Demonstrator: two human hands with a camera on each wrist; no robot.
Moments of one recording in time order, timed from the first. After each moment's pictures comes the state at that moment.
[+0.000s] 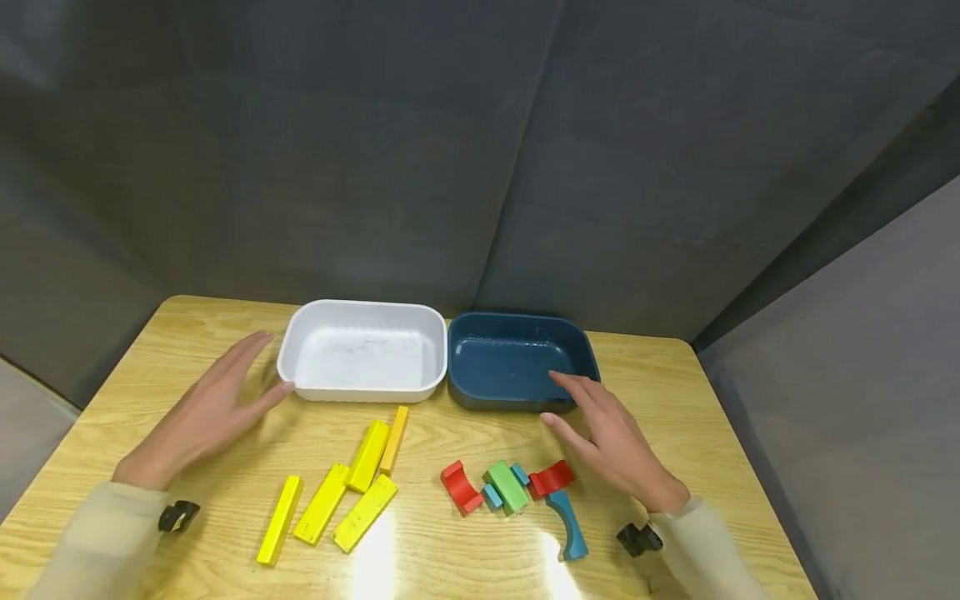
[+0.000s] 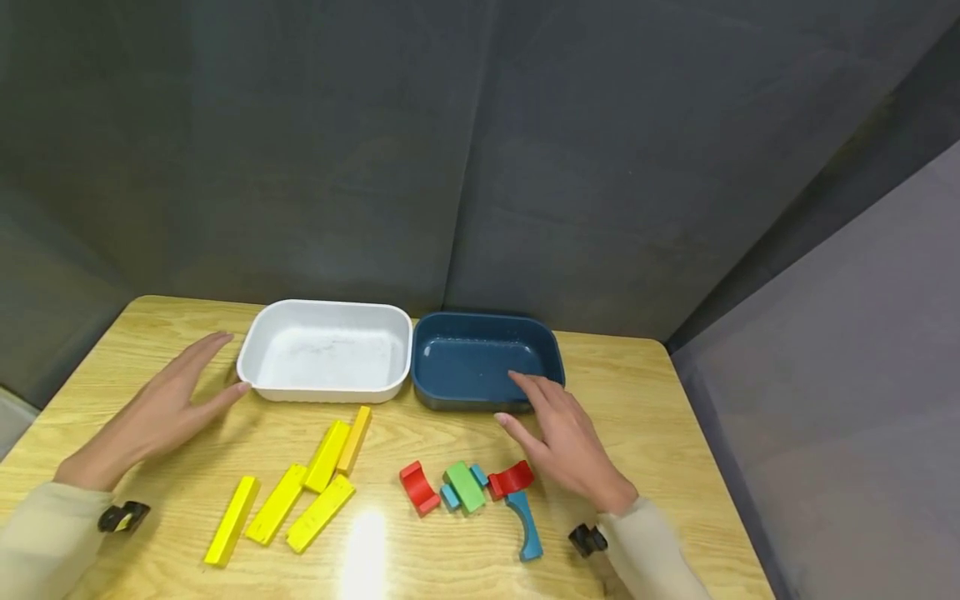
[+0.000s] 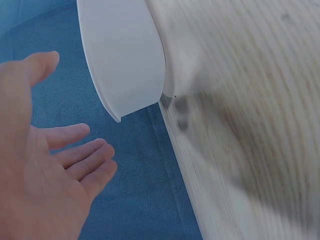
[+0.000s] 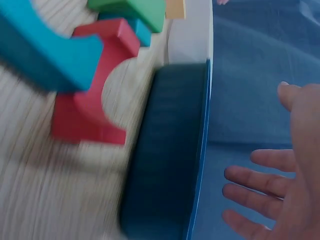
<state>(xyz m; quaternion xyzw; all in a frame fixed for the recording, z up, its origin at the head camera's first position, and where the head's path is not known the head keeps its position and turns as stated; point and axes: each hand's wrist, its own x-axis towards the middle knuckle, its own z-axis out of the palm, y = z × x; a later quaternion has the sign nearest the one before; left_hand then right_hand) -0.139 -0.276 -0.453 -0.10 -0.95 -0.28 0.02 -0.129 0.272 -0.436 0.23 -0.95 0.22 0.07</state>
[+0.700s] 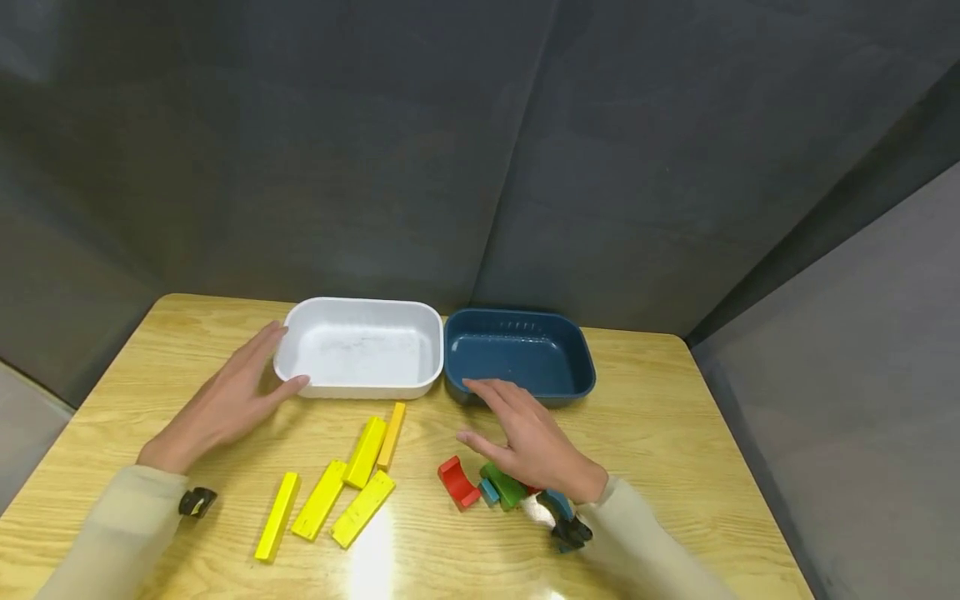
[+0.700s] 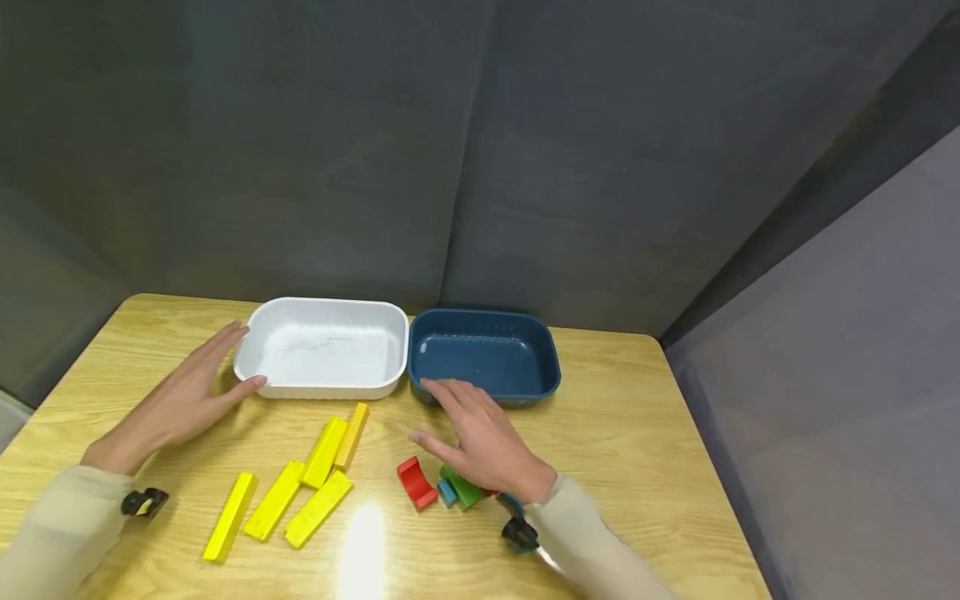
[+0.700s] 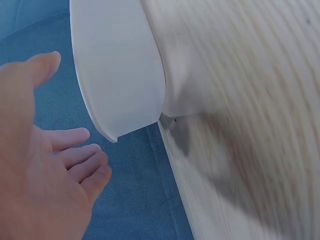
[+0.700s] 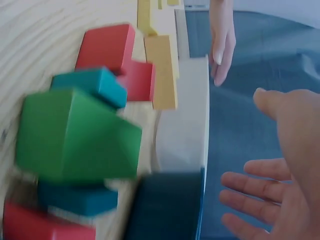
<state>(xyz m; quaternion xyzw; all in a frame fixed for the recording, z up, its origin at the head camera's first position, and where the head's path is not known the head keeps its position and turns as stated) -0.152 -0.260 -0.458 -0.11 -0.95 -0.29 -0.01 -0.128 0.180 -0.436 0.33 -0.92 0.21 0.04</state>
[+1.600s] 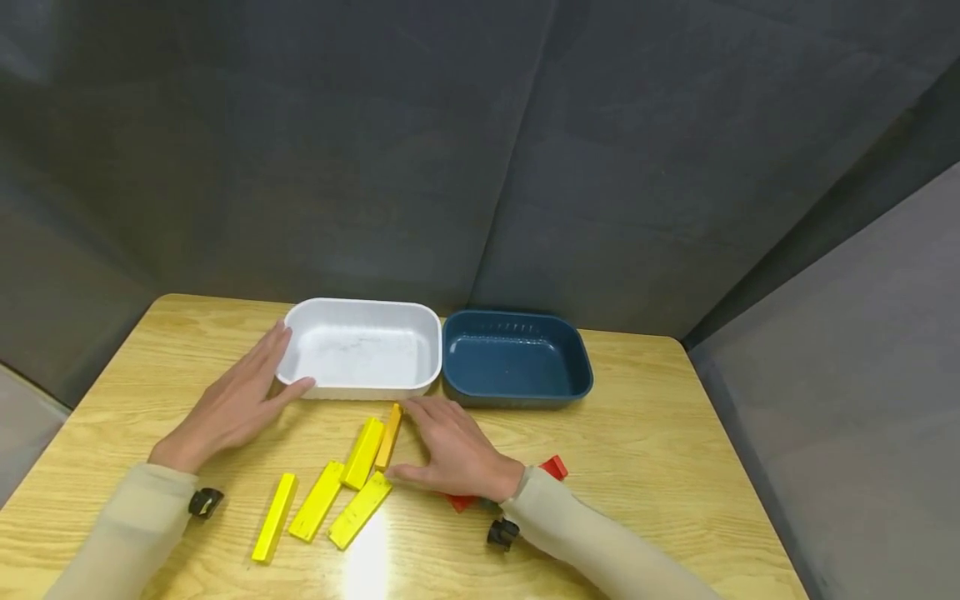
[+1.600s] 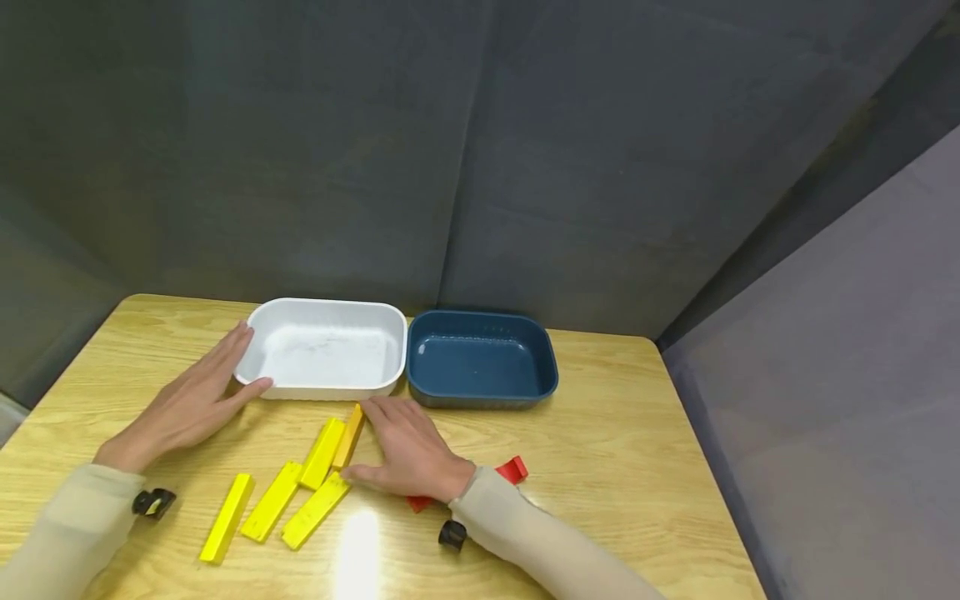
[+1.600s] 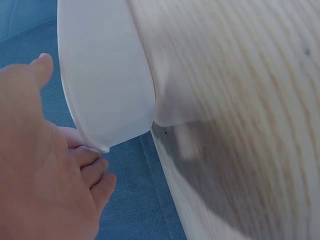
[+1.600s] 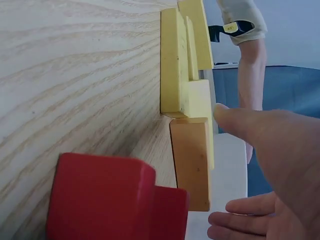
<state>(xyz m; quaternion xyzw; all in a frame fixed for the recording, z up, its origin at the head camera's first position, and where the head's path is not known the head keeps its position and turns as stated) -0.156 -0.252 -0.474 -0.13 -0.96 -0.25 -0.01 -0.131 0.098 -0.461 0.35 -0.92 0.16 -0.06</state>
